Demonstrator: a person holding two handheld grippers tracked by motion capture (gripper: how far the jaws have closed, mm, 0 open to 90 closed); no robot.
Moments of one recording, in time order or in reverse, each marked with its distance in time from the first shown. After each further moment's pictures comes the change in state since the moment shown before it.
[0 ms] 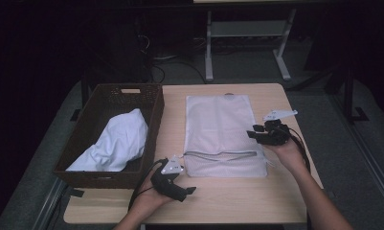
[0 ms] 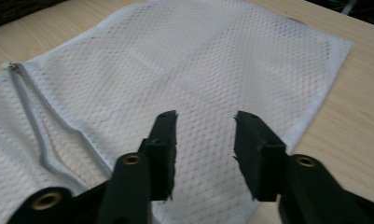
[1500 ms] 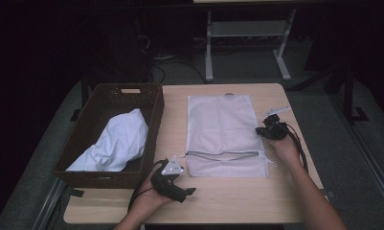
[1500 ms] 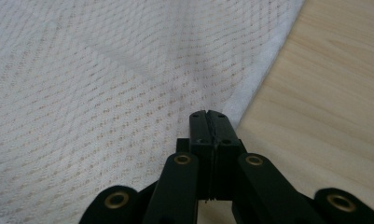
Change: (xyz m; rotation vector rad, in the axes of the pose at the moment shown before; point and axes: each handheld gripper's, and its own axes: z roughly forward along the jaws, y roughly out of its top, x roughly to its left) left arm -0.001 -0.001 0.000 0.010 0.001 0.004; right arm -0.048 -0.020 0.046 0.181 -0.113 0.095
